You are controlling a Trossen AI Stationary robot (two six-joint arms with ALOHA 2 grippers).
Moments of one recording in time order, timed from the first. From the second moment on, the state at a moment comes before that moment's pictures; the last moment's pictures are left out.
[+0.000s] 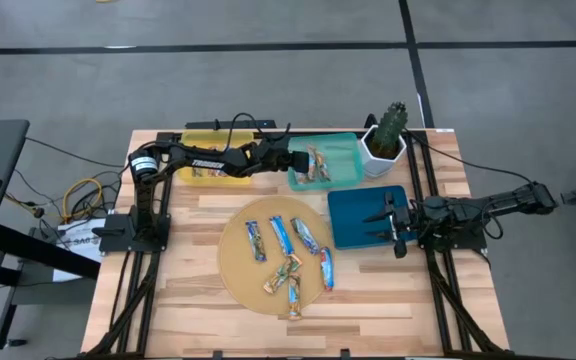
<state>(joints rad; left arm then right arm) 0.40 1.95 1.19 0.23 -0.08 -0.83 0.17 0.22 0.01 0.03 0.05 -0.01</state>
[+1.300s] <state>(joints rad) 0.14 1.94 1.19 0.30 0.24 0.26 0.17 0.22 0.01 0.03 0.05 -0.01</state>
